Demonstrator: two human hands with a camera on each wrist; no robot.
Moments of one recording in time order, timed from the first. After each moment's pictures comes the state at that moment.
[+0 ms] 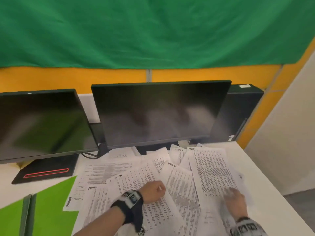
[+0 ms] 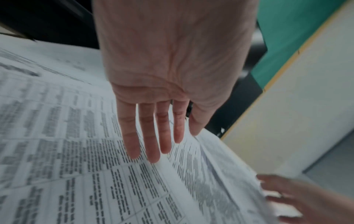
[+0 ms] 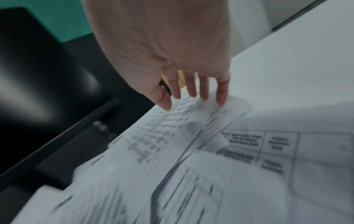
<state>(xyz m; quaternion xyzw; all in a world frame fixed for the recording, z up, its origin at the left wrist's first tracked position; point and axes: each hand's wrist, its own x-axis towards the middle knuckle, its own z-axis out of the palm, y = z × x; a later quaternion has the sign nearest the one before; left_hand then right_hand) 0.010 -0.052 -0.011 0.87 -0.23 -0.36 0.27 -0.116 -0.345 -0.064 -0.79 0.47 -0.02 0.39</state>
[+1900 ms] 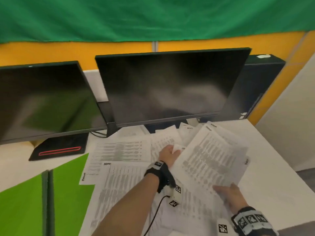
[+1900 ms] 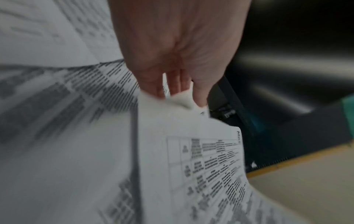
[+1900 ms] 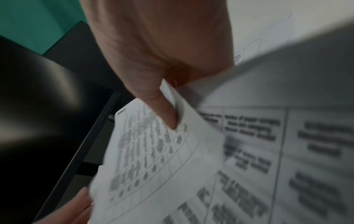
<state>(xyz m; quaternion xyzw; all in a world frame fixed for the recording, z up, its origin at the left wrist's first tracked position) 0.027 -0.099 -0.039 0.86 -0.05 -0.22 0.47 -0.145 -0.265 -0.044 -0.58 0.46 -0.01 0.67</state>
